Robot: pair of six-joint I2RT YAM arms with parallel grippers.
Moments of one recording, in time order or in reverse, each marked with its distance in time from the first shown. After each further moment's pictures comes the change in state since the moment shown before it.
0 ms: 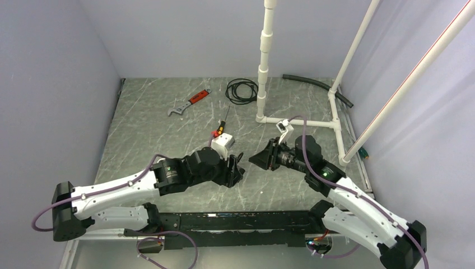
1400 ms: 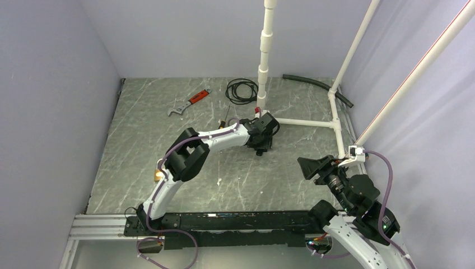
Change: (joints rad) left arm 0.232 1.210 0.911 -0.156 -0.070 -0.102; right arm -0.002 -0.702 0.117 -0.682 0.682 0.047
